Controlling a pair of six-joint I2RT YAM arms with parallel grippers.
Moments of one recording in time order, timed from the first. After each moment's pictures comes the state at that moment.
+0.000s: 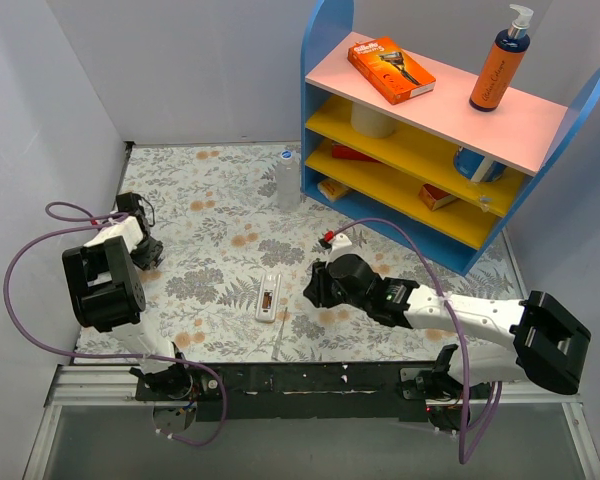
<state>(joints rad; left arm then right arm) 0.29 1.71 1.02 -0.50 -0.30 -0.69 1.07 1.26 0.67 0.00 0.17 0.62</state>
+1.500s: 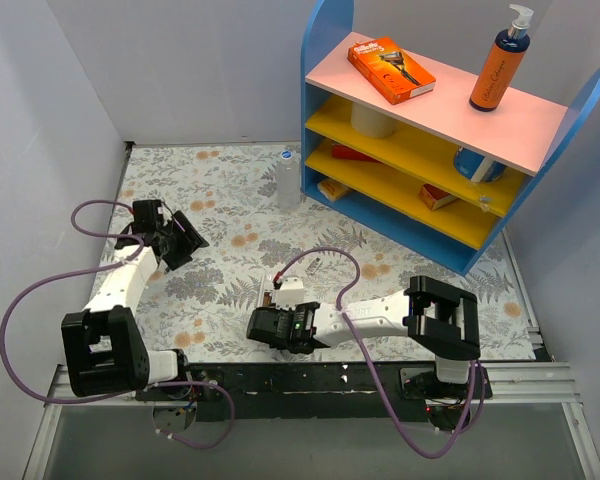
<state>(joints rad) 0.10 1.29 0.83 -0.45 0.19 -0.61 1.45 1.81 1.13 -0.52 0.48 1.24</state>
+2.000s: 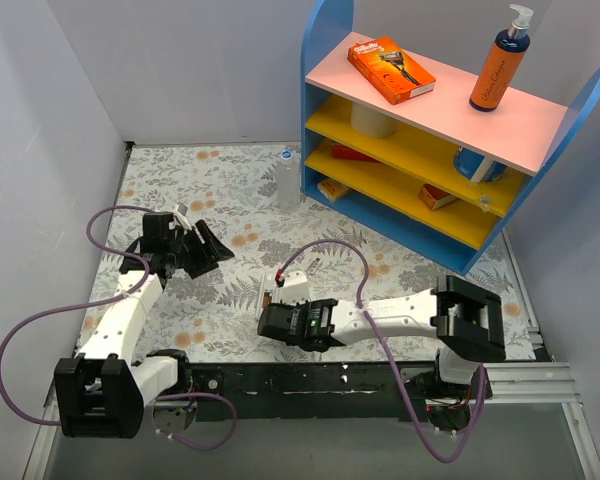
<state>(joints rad) -0.01 1.08 0.73 -0.48 0.37 -0.60 1.45 1.73 1.10 -0.58 0.54 1.06</state>
